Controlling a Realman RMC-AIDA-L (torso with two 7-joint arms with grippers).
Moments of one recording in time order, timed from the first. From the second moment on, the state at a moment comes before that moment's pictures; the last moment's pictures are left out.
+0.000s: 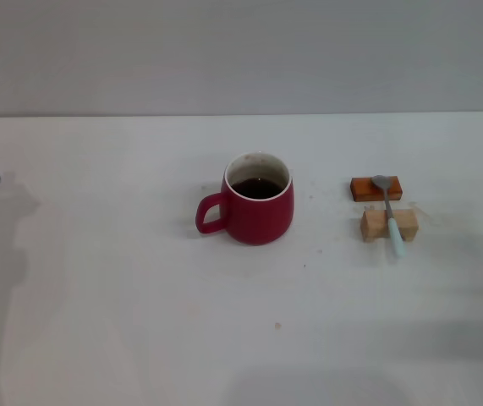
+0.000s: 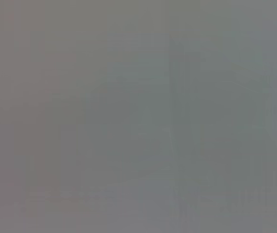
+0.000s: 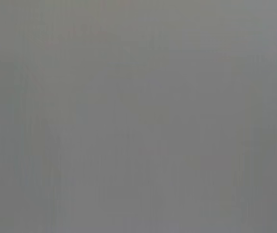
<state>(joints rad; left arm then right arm) -0.45 -2.06 -1.08 -0.22 2.20 0.99 0.08 0.28 2.08 1.17 0.29 -2.46 -1.19 0.00</state>
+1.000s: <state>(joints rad) -0.47 -2.06 -1.08 -0.21 2.21 1.00 0.04 -0.03 2.09 0.53 0.74 -2.03 -1.29 -0.38</state>
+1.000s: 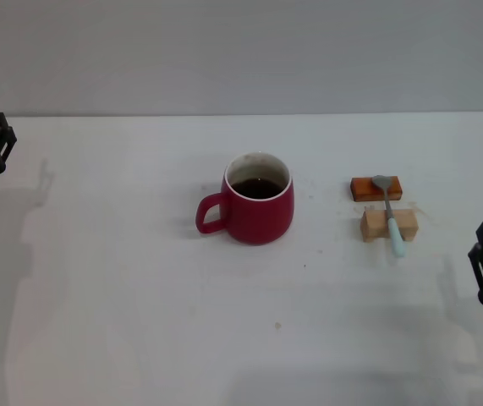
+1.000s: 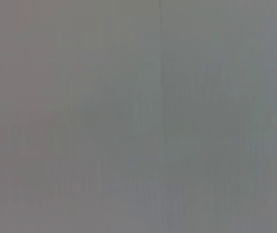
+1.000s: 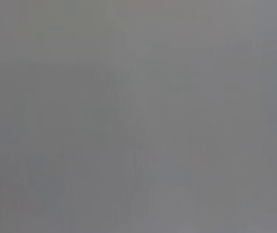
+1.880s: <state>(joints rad) -0.48 -2.05 -1.09 -0.18 2.21 1.00 0.05 0.21 2.09 0.20 0.68 -1.63 -1.22 -0.44</state>
